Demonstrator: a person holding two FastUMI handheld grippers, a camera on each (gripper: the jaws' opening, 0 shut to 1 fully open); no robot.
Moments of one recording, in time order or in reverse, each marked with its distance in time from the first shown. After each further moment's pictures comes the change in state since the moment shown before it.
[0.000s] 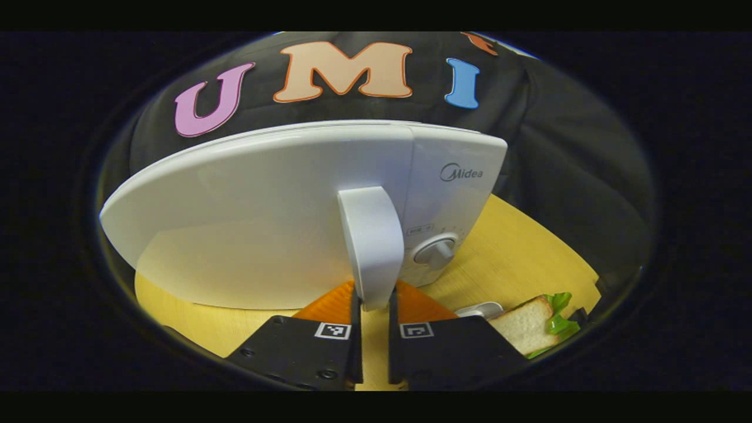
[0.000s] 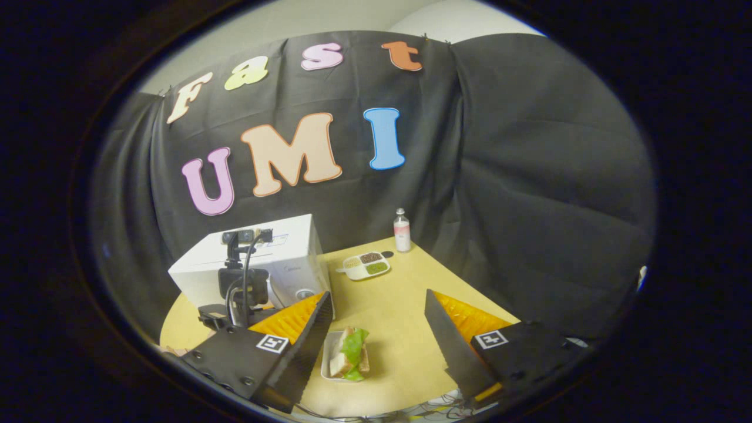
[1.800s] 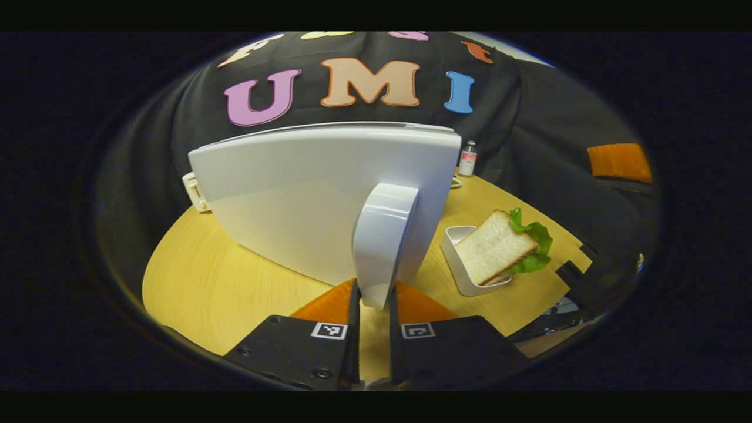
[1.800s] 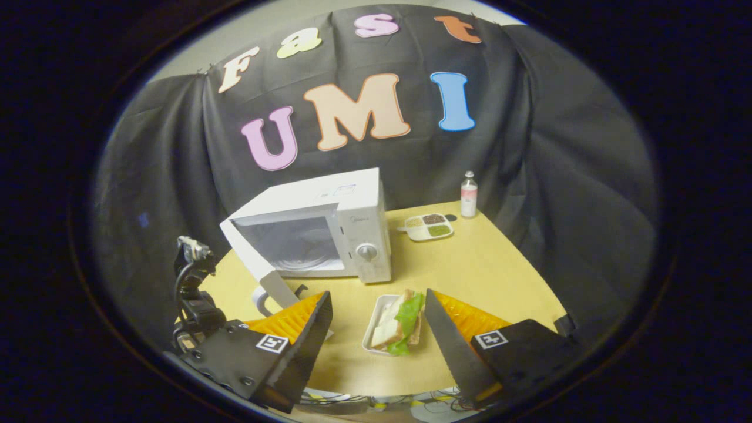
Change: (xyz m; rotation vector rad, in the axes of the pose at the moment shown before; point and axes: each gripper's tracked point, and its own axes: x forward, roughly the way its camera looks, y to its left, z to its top) left arm -0.165 0.027 -0.115 -0.032 -0.011 0.090; right arm -0.010 0.073 -0.064 -0.095 0.221 0.325
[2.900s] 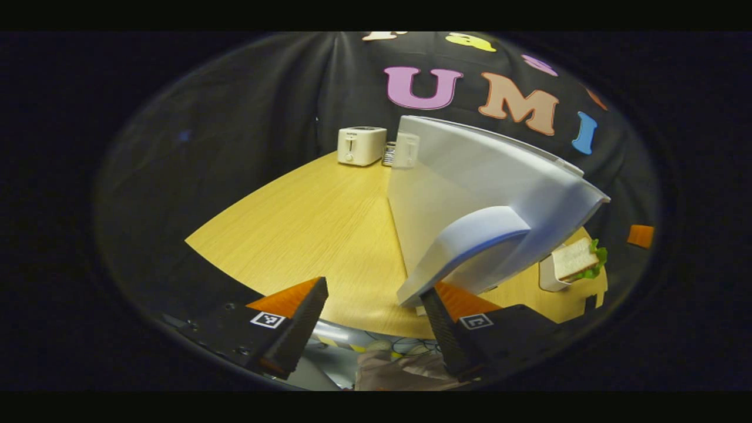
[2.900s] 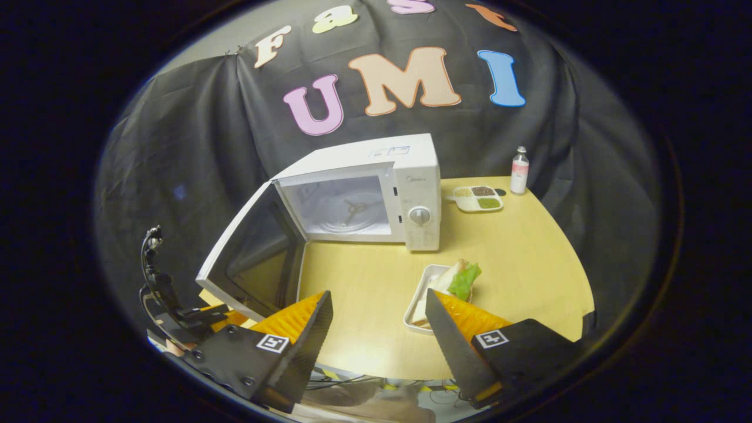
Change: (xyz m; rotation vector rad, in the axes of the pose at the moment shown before) left arm -0.111 0.147 -0.073 -0.396 0.033 0.391; right arm 0.003 0.050 -0.046 -0.065 0.155 0.184
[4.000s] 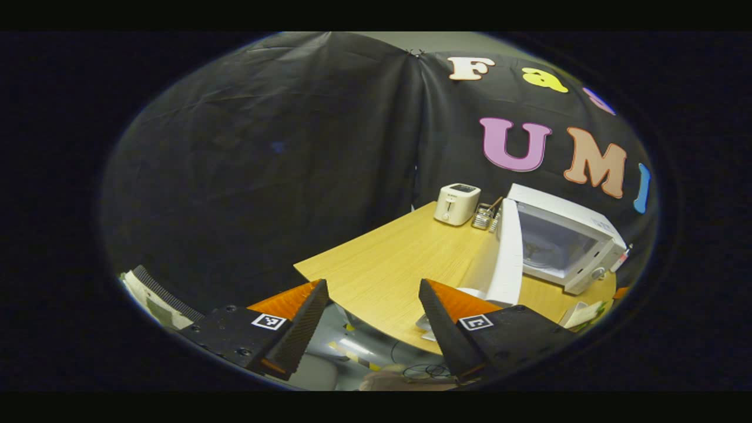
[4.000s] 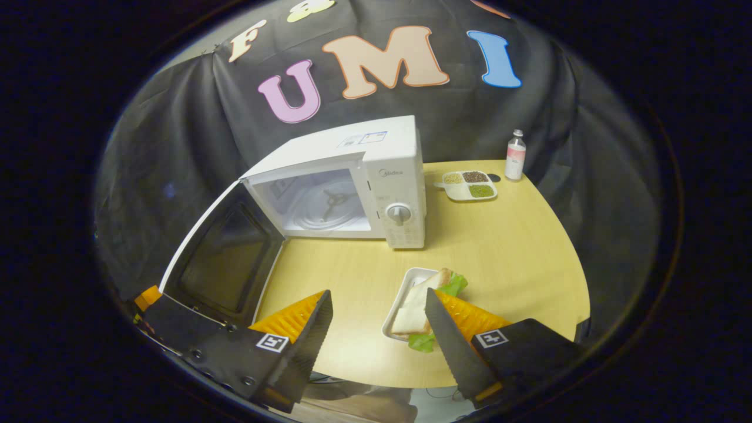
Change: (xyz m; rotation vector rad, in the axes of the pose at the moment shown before) left arm -0.105 0.093 0.100 -0.188 -0.283 0.409; right arm 0.047 -0.047 0.028 0.058 0.116 -0.048
